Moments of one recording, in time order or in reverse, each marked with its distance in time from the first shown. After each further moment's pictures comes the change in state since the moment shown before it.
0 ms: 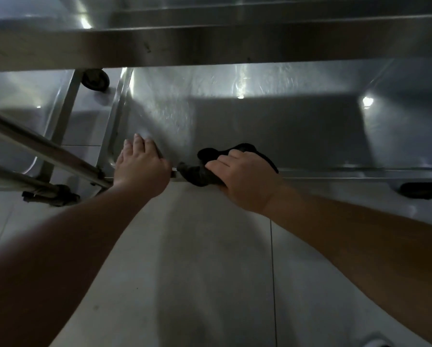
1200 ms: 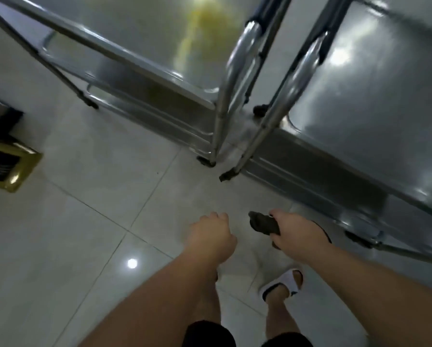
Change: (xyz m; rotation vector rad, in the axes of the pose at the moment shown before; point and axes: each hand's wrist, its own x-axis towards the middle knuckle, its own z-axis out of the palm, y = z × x) left_hand -0.392 -0.129 -0.504 -0.246 -0.607 -0.148; right_hand 0.071 -0.347 -0.524 0.088 -0.889 0.278
